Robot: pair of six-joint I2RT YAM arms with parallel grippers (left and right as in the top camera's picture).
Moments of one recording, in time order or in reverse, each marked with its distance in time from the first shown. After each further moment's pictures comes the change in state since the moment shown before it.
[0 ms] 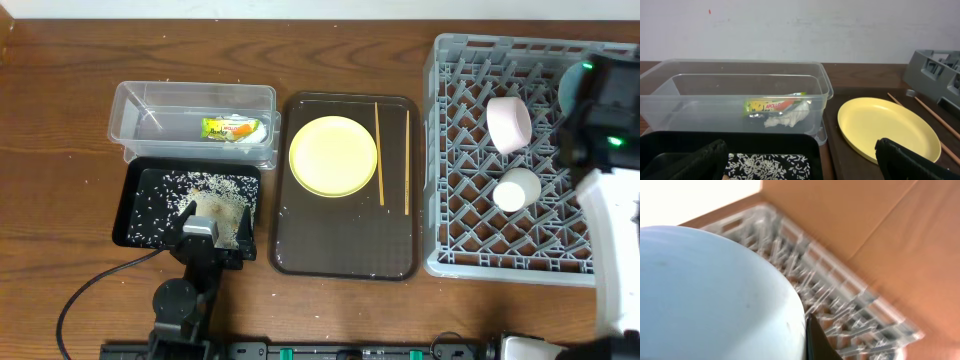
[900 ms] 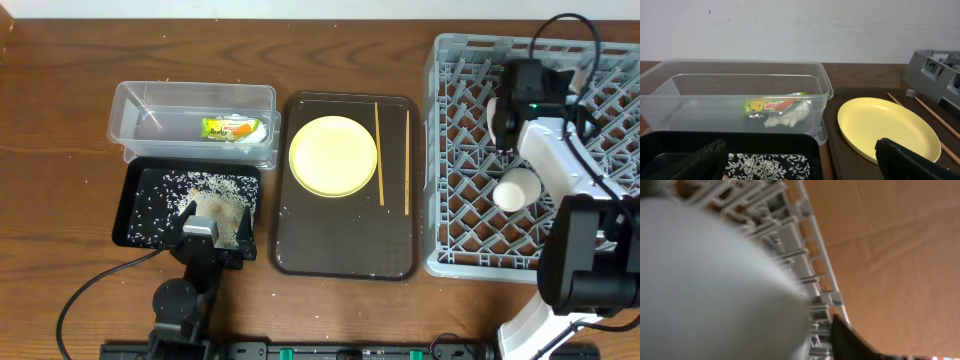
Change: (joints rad) left arm 0.000 0.000 0.000 0.000 0.000 0.000; right arm 0.087 0.413 0.000 0.038 0.298 -0.310
